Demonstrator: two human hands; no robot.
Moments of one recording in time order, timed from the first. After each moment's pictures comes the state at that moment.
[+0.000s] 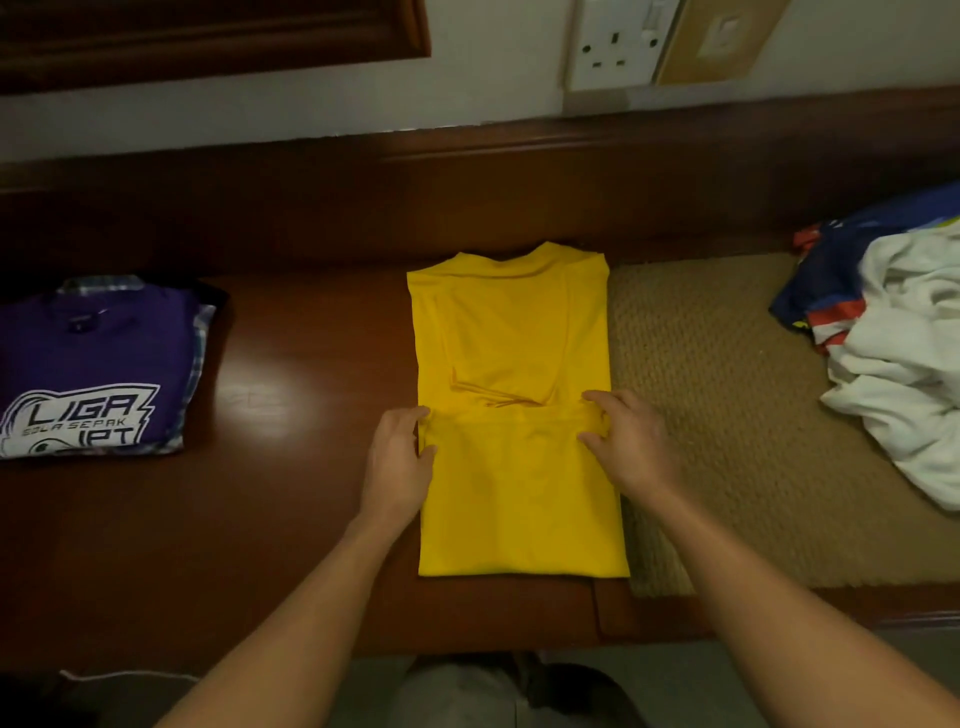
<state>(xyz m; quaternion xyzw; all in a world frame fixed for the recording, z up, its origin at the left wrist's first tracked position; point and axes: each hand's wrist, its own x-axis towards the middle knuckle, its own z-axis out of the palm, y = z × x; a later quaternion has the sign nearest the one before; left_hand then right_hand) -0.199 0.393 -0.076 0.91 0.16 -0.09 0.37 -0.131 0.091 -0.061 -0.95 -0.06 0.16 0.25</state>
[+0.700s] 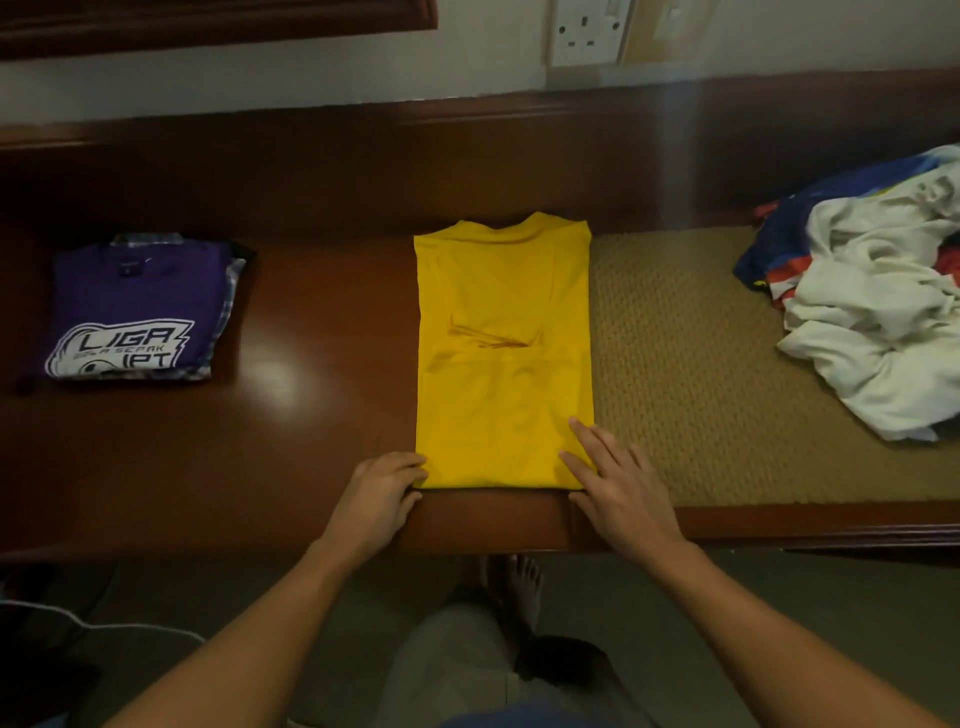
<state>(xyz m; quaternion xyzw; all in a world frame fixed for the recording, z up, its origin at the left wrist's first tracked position) -0.346 0.400 -0.082 0.98 -0.07 -0.10 0.17 -0.290 0.043 -0.067 -0.95 -0.30 0.06 0.04</state>
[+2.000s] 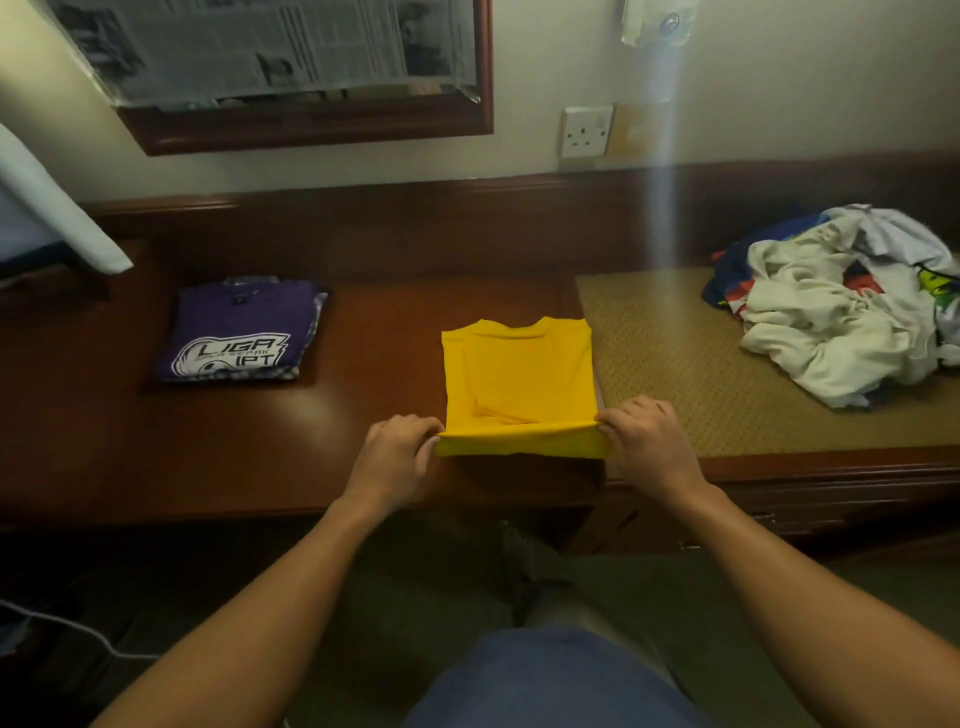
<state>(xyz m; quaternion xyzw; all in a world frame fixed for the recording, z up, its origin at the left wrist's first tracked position) -0.422 0.429 0.040 0.97 -0.06 0.05 0.24 -0.360 0.072 0.038 -0.95 -0.25 -0.13 0.15</state>
